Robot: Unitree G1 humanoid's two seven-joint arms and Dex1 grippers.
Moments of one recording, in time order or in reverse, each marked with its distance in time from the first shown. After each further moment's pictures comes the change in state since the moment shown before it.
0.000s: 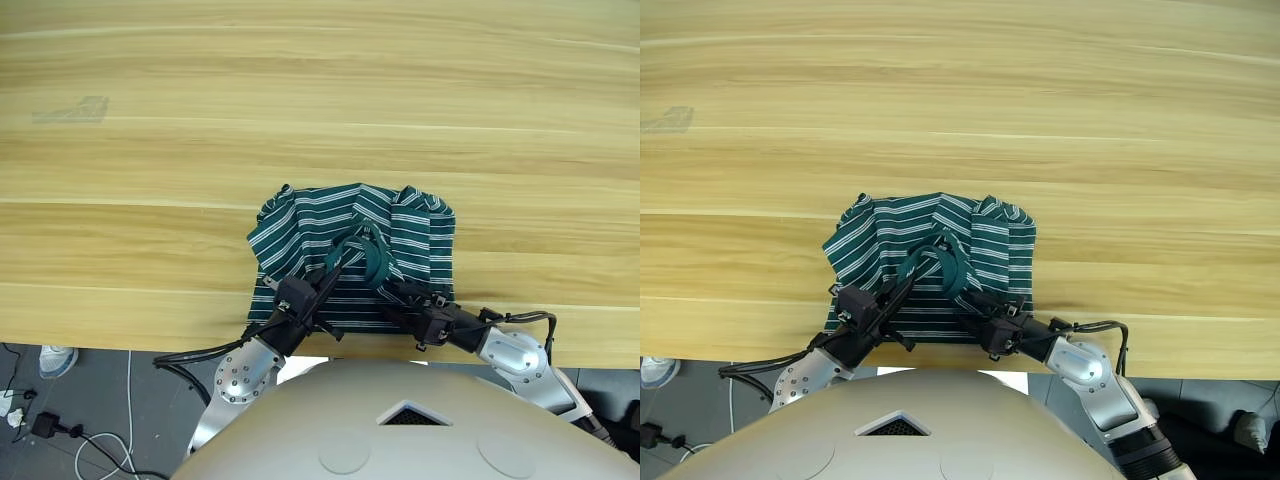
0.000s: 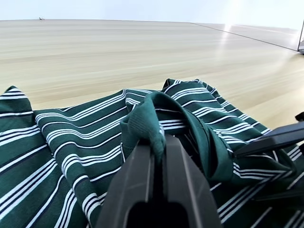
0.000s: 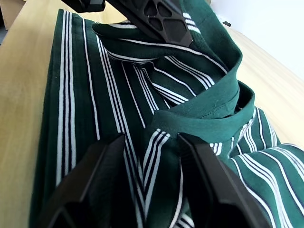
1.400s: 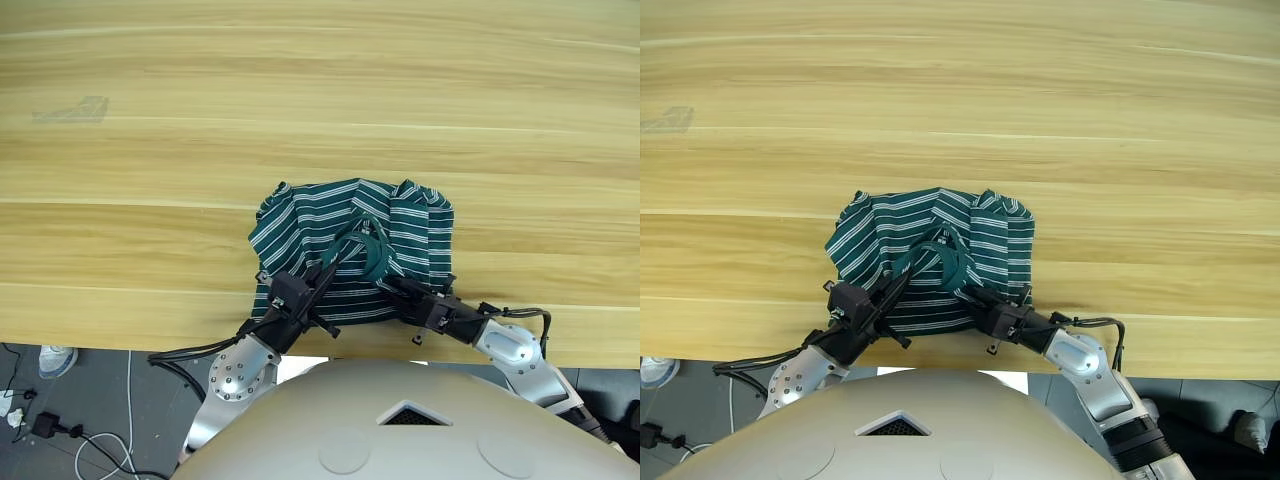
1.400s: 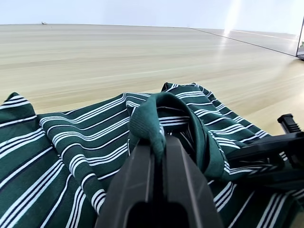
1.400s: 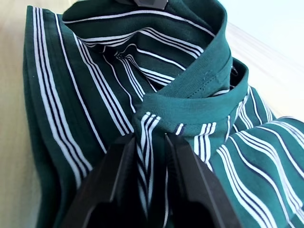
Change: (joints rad) left arm -0.011 0.006 0.024 -0.004 -0.026 -0.001 -0.016; right arm -0.035 0.028 0.014 0.086 0.087 0.028 -0.027
